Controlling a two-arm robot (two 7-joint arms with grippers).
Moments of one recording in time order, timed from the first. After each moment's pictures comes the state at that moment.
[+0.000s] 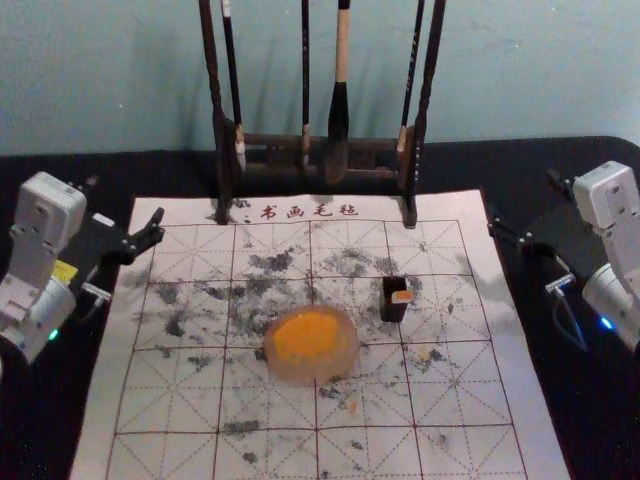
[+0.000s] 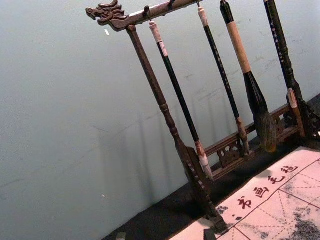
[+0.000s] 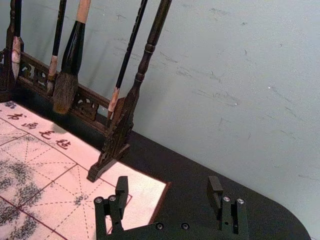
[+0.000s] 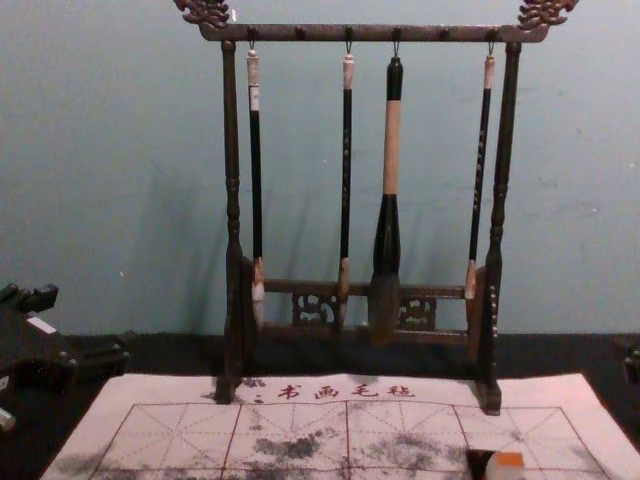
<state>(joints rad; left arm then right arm) -0.20 0.60 0.45 -1.41 -0.25 -0.12 0.03 0.20 0.60 -0.45 -1.41 0.25 -0.12 -0.03</state>
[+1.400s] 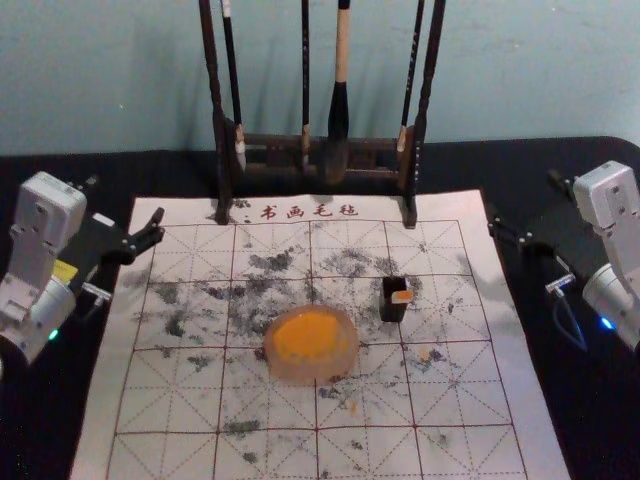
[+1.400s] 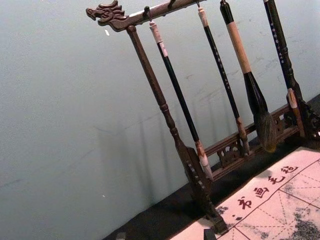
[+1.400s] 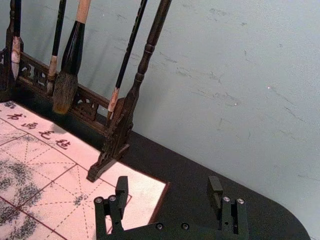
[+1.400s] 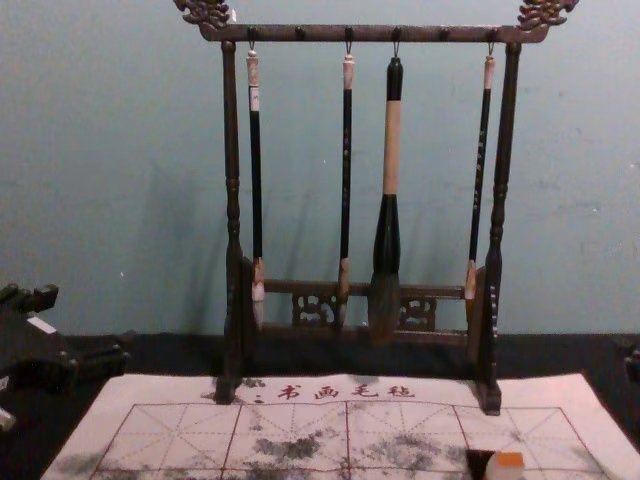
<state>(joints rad) -0.20 0.60 0.45 -1.41 -0.25 -0.12 0.03 0.20 0.60 -0.45 -1.41 0.25 -0.12 -0.03</state>
